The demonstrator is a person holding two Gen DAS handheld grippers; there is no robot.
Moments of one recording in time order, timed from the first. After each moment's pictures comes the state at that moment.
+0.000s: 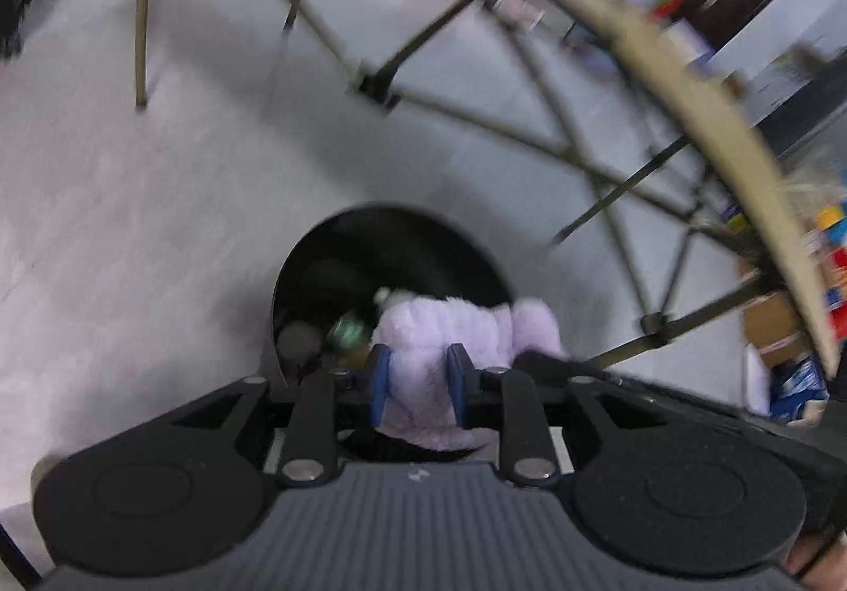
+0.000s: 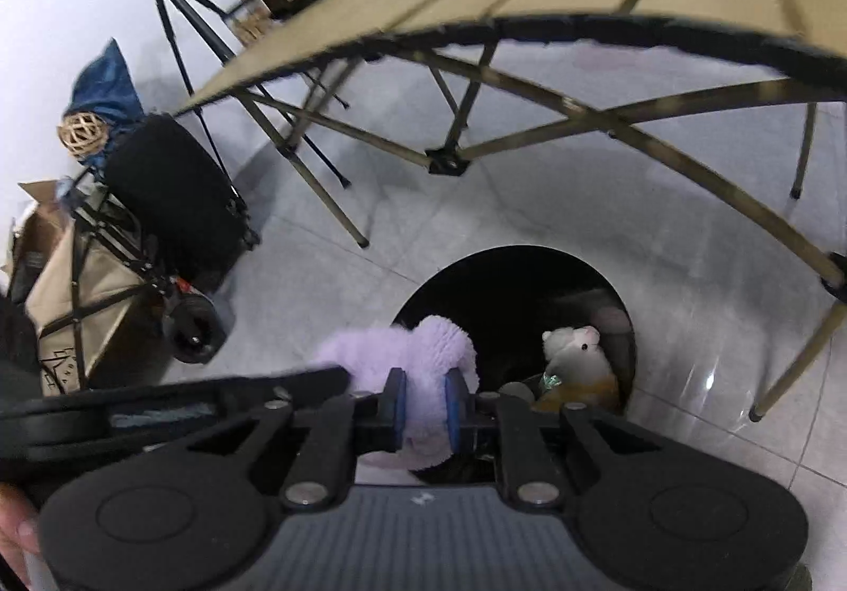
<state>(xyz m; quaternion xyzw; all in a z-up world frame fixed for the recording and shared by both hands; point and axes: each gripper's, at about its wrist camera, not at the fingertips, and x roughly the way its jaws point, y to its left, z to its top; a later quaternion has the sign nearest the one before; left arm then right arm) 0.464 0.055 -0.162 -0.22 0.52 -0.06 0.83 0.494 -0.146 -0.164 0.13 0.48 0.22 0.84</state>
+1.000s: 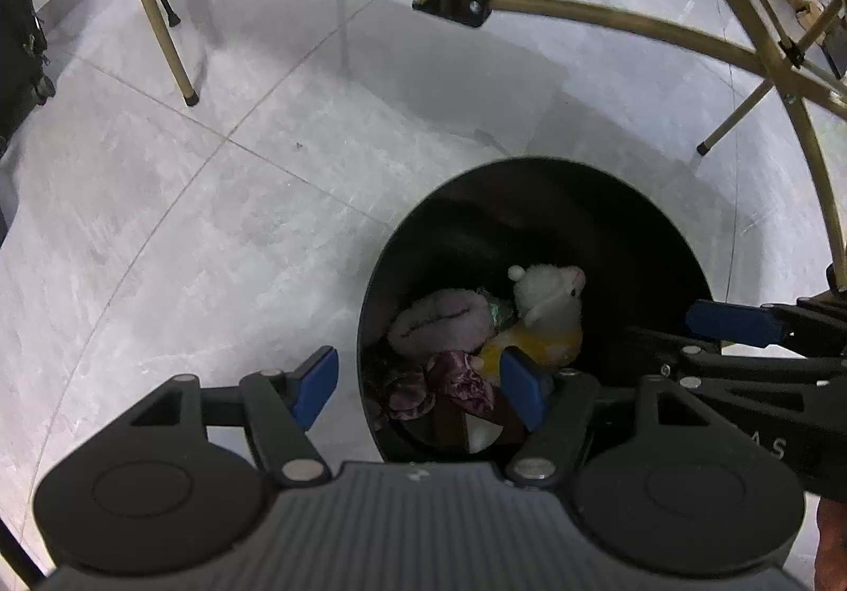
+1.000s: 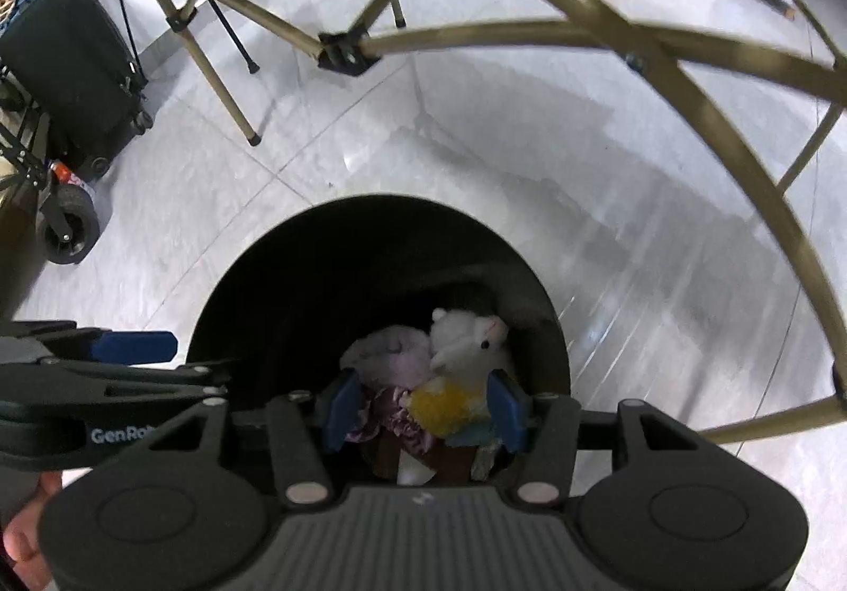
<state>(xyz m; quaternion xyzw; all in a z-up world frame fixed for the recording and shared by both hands) 0.523 0.038 -0.230 -0.07 0.58 0.02 0.81 0.563 -0.124 -0.229 -0.01 0.56 0.17 0.81</state>
